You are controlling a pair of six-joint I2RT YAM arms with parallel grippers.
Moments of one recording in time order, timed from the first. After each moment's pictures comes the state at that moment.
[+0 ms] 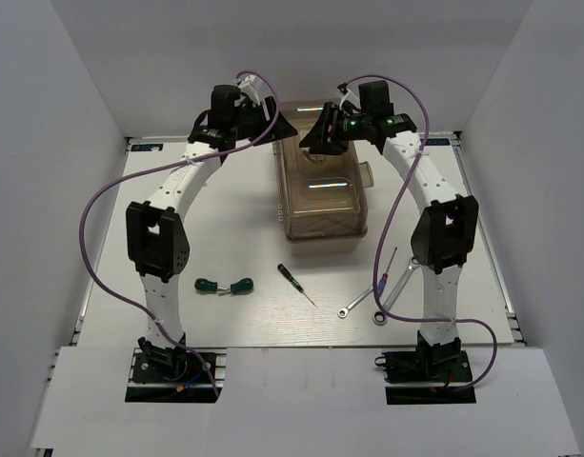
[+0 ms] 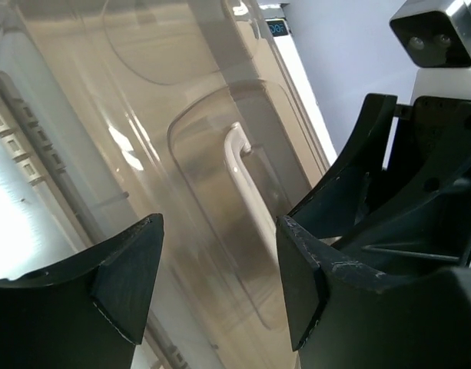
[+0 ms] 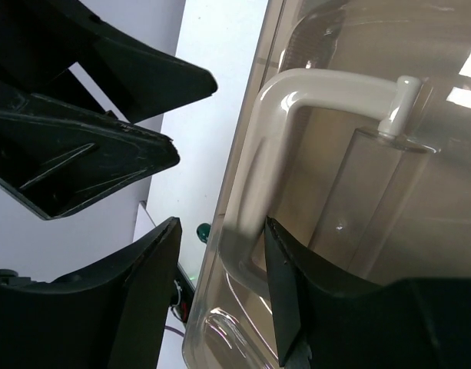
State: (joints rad) left arm -0.32 2.03 1.95 -0.29 0.49 -0.52; right arm 0.35 2.12 2.12 -0.59 -0.75 0.60
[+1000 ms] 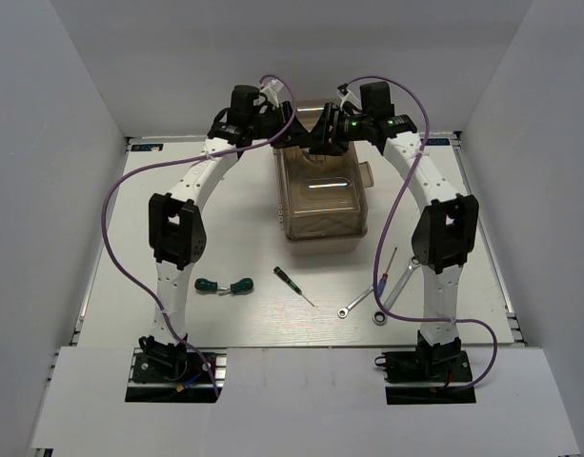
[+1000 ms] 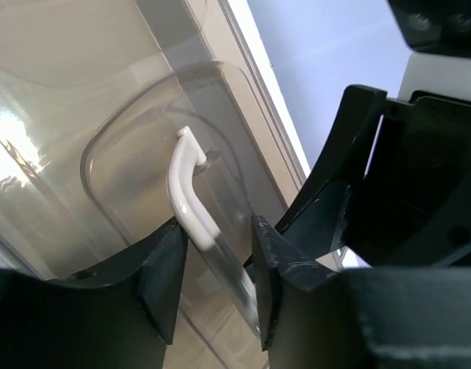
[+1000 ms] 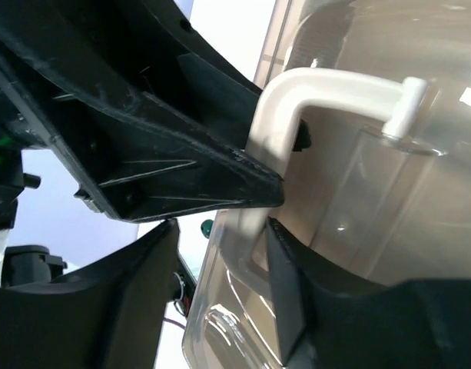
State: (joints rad) left arm -0.37 2.25 2.18 -0.35 0.65 -0.60; right arm 0.34 2.12 2.10 -0.57 -0.78 0.60
